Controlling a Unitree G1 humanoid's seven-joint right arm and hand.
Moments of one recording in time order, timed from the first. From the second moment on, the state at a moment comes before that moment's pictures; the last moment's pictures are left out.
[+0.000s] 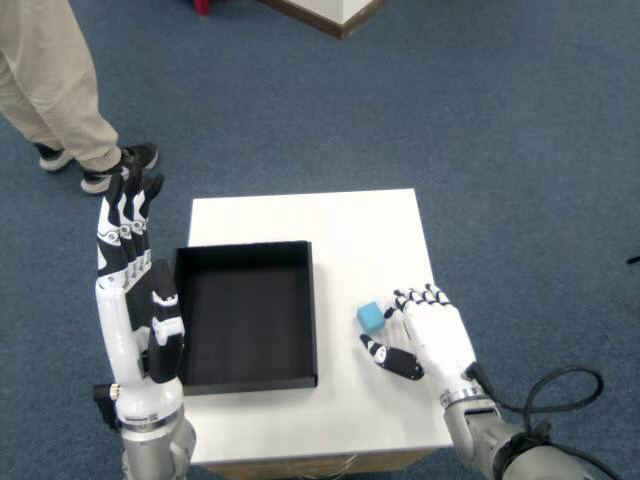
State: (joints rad) arm -0.56 -0.21 2.00 1.43 0.63 -0.36 -0.94
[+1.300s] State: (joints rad) arm -0.59 -0.17 1.99 1.42 0.65 -0.33 -0.96
